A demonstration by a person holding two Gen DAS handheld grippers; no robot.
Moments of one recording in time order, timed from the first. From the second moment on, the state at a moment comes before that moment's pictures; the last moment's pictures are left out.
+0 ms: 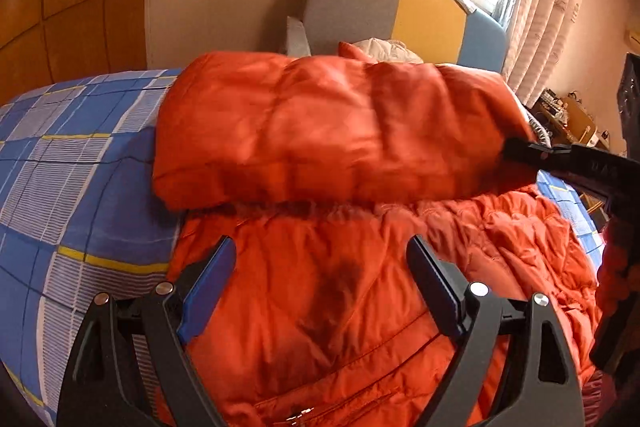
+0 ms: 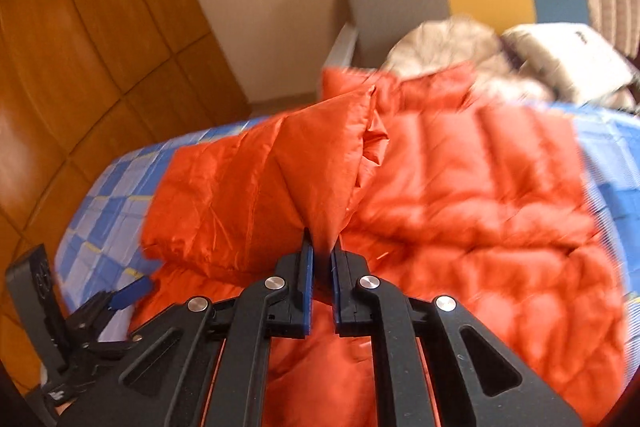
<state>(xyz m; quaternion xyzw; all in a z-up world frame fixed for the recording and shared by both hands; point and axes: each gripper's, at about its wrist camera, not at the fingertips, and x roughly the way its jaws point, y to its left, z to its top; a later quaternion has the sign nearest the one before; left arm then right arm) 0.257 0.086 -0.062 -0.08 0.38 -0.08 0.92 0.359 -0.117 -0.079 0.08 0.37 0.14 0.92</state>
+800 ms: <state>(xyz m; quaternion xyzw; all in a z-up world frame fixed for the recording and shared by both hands) 0.311 0.068 -0.047 -0.05 0.38 -0.05 0.92 0.396 -0.245 -0.134 0.11 0.41 -0.09 0.90</state>
